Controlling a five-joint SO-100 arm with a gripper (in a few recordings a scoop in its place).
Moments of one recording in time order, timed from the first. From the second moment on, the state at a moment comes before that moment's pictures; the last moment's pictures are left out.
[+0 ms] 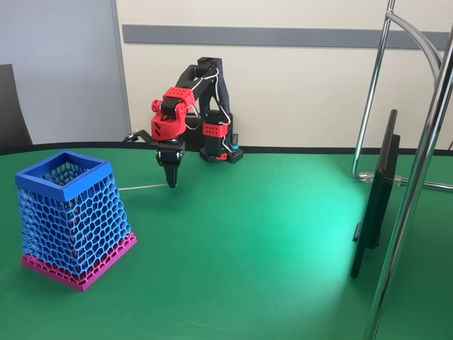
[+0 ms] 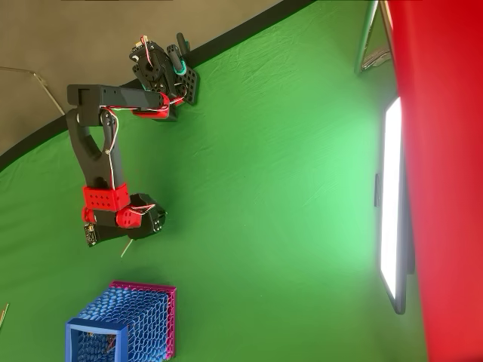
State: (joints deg) arm 23.9 81.2 95.7 65.9 -21.2
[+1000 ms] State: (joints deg) arm 27.2 87.8 63.8 47.2 -13.5
